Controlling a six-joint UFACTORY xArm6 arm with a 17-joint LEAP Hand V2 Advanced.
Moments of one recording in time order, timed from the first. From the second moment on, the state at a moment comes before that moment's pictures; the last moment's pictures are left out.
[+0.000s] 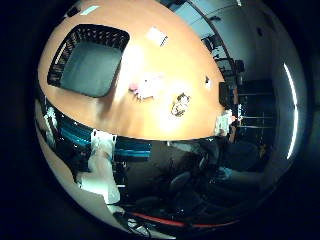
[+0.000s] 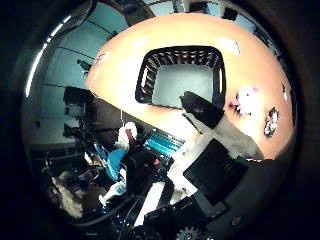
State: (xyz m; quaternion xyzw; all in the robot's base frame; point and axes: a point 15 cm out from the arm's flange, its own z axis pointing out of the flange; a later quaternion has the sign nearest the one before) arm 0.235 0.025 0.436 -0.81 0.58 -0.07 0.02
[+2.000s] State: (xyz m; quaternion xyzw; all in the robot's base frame) arm 0.311 -0.420 0.302 -0.50 0.87 0.02 -0.04
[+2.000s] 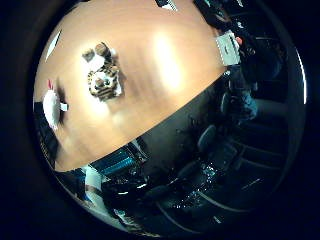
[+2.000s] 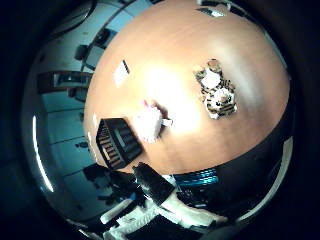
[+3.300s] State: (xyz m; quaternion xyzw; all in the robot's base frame) arm 0.328 -0.458 0.124 -0.47 0.87 0.08 -0.11
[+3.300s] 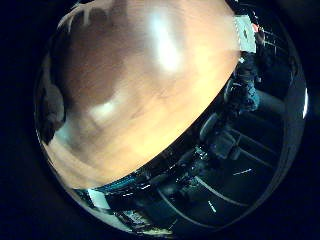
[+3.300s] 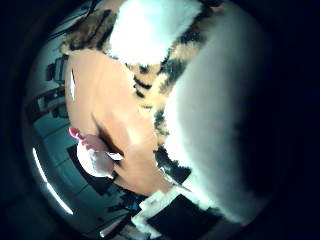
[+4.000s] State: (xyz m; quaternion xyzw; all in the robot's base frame) arm 0.332 -0.459 0.209 -0.51 0.85 0.03 -0.11
